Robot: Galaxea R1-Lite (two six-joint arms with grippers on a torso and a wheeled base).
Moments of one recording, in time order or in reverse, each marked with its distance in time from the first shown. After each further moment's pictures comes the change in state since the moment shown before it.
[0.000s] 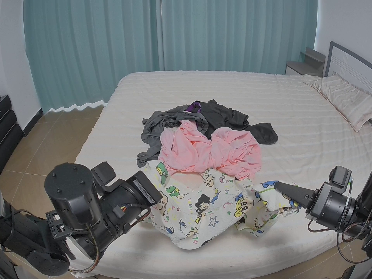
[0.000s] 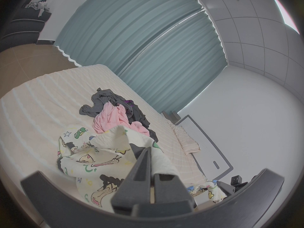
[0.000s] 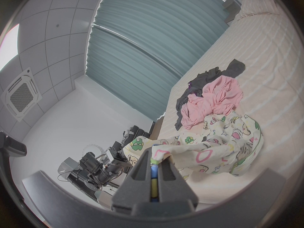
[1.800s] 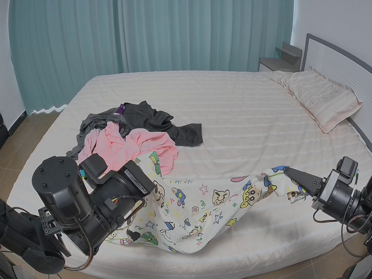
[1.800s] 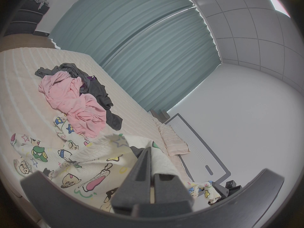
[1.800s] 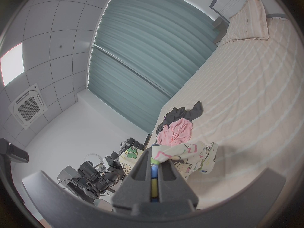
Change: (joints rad) left arm 0.015 -0.030 -0.003 -0.044 0.007 0.002; right arm -0.068 -0.012 -0.007 -0.046 -0.001 -0.003
